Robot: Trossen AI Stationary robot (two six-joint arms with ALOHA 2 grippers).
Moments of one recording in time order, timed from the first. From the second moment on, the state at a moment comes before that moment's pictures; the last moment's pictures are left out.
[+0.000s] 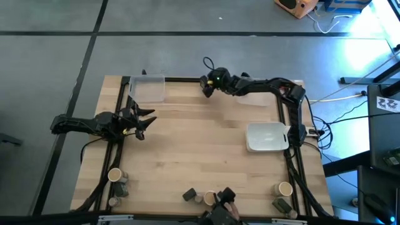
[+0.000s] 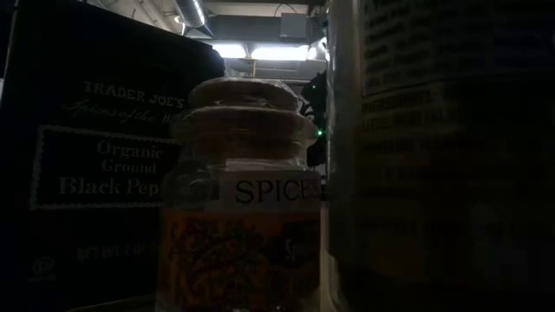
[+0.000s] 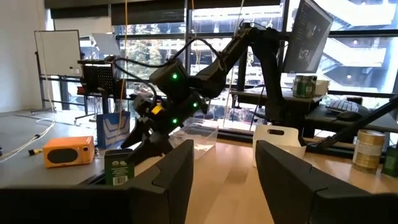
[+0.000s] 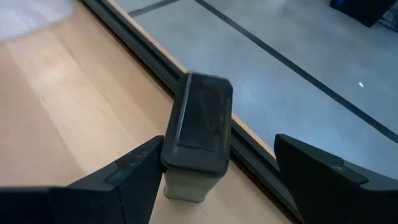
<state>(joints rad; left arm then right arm) -0.09 0.01 0.01 0.17 -0.45 0.03 -0.57 2.03 1.26 0.17 0.19 0.00</state>
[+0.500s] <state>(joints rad) -0.09 0.01 0.01 0.17 -0.45 0.02 -0.58 2.05 1.26 0.18 0.18 -0.02</state>
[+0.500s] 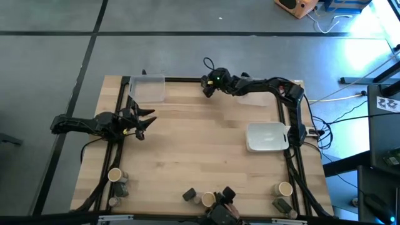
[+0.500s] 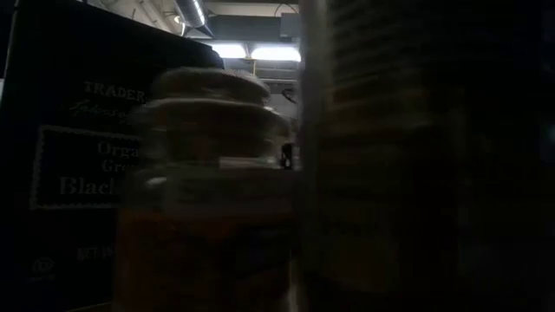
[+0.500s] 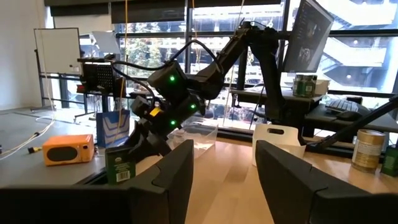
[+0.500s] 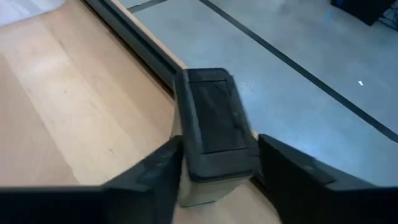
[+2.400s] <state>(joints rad) -0.09 0.01 0.01 0.17 -0.45 -0.02 0.28 0.81 0.82 -0.97 0.41 0.75</state>
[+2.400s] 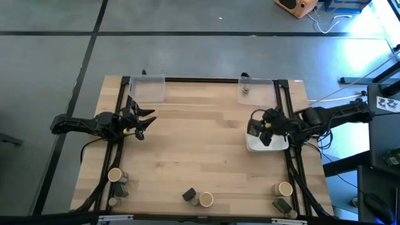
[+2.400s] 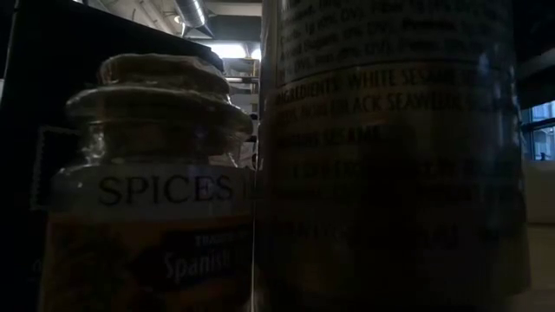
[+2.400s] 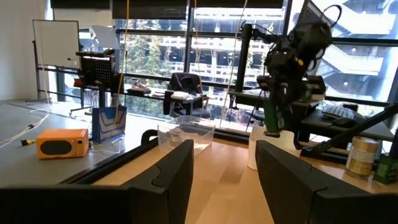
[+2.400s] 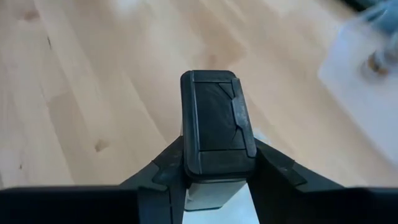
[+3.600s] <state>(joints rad) -0.09 0.01 0.01 0.17 -0.45 -0.03 0.43 1.12 0.60 -0.91 0.64 1.26</state>
